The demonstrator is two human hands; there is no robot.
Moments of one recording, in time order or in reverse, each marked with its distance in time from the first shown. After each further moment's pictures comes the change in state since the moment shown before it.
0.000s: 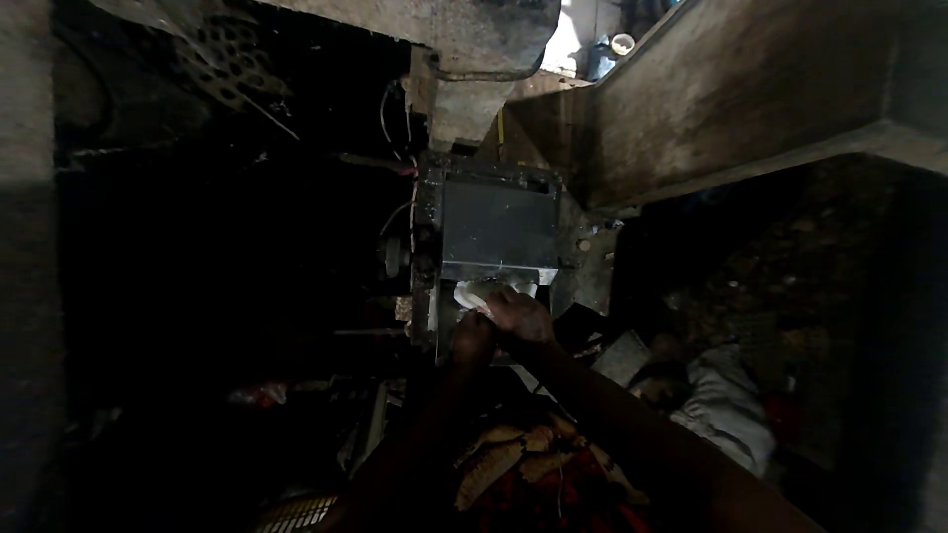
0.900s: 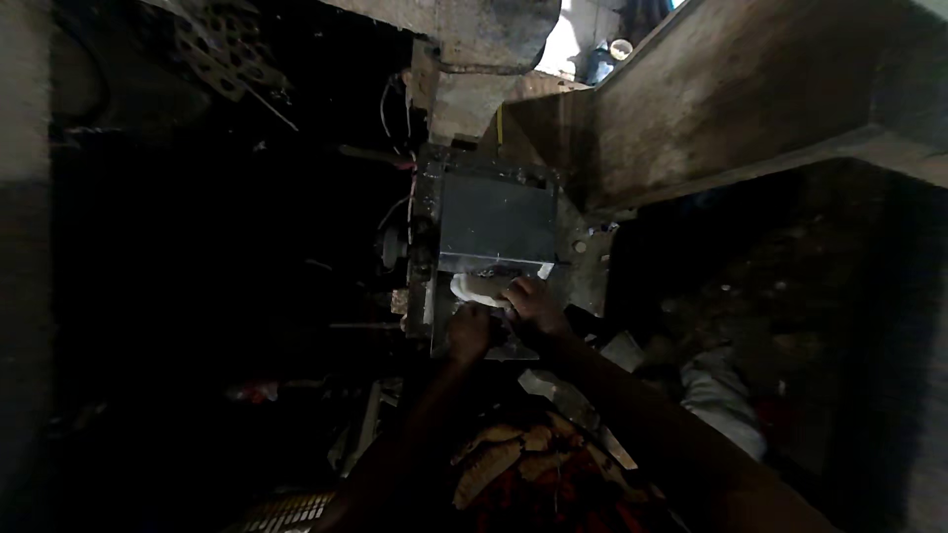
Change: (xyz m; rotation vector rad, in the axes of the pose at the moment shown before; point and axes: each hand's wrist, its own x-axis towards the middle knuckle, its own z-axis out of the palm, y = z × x) left_hand -0.001 -0.005 0.007 -0.439 -0.048 -0.075; right_hand -0.007 0.045 -0.015 0.149 -0.215 -0.046
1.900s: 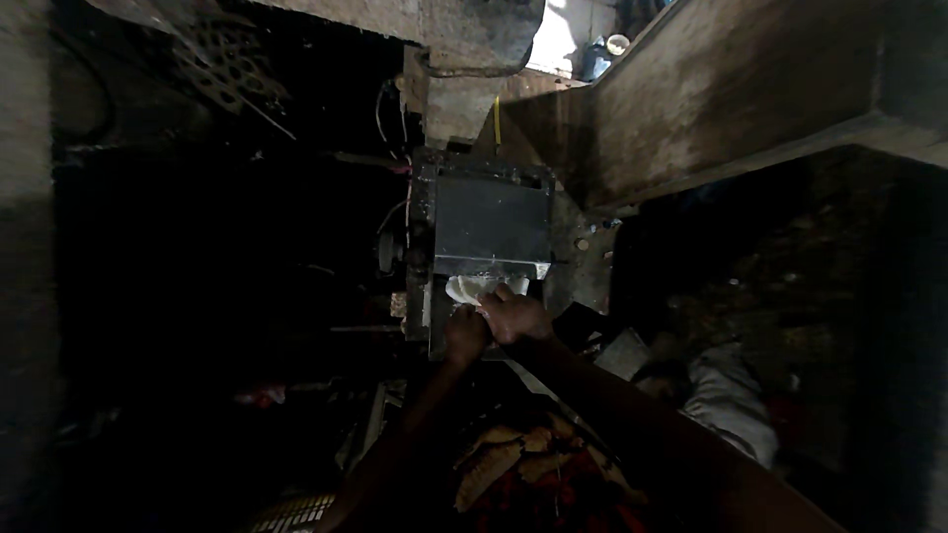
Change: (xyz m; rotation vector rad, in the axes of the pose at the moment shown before) left_hand 0.003 0.001 -0.006 0.385 0.061 0.084; right_hand 0.004 -0.051 -0.012 -0.105 -0.129 0.119
